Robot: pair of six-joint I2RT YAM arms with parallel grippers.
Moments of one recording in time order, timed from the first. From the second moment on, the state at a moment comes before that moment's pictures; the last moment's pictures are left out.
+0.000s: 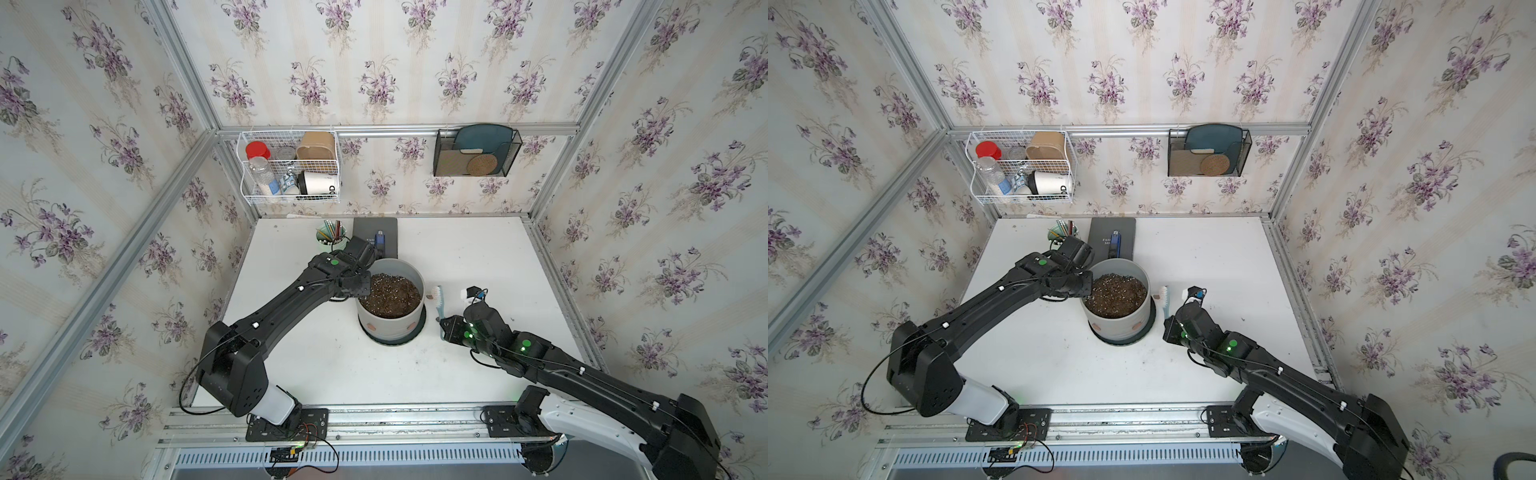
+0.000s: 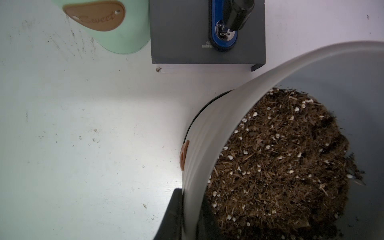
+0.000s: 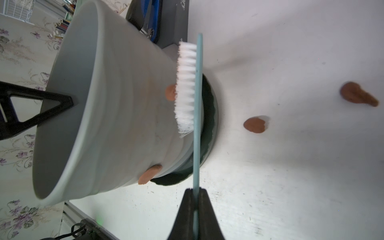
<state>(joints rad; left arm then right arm) -0.59 1.53 1.30 -0.92 -0.11 -0.55 0.84 0.90 0.54 -0.37 0.13 0.94</state>
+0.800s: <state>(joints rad) -0.59 1.51 1.28 -0.90 -0.08 -0.57 0.60 0.86 0.57 -0.62 0.10 0.82</state>
